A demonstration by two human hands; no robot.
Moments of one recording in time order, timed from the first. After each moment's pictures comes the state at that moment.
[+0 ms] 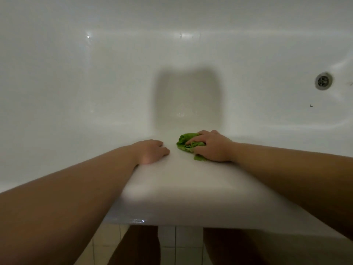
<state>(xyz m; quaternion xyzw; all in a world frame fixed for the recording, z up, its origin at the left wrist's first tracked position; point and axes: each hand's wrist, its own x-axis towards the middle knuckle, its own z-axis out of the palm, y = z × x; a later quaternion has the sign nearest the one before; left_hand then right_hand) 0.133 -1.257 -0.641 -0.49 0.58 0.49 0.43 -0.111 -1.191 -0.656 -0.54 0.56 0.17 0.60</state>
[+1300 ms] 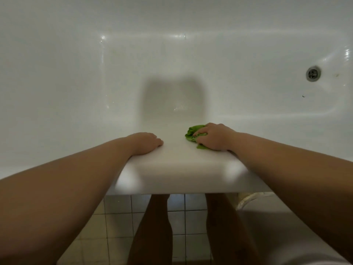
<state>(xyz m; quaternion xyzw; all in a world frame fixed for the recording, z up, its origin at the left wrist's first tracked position) 0.187 -1.273 -0.595 -0.43 0.64 0.43 0.47 -0.062 -1.203 -0.577 -0.48 0.63 0.20 0.57</state>
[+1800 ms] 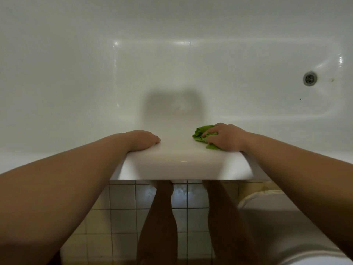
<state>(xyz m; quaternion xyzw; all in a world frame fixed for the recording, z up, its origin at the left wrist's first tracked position) 0.218 -1.277 -0.559 -0.40 0.66 0.44 0.46 -0.066 -1.191 -0.523 -0.47 0.65 0.19 0.56</state>
